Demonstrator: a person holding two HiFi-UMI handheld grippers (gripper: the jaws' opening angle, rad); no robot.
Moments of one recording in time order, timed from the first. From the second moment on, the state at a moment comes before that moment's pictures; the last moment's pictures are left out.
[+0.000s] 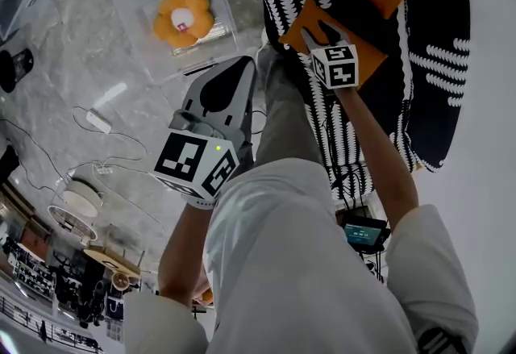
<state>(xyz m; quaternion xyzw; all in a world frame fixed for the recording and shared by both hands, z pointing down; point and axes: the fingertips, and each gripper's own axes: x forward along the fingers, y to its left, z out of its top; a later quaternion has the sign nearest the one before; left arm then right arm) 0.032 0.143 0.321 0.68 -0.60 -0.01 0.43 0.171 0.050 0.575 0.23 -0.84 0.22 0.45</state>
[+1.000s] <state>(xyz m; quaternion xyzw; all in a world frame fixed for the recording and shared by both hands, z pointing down) 0.047 0.100 0.356 0.67 -0.58 0.02 0.46 0.226 0.037 0.698 0.26 -0.74 0.25 0.57</state>
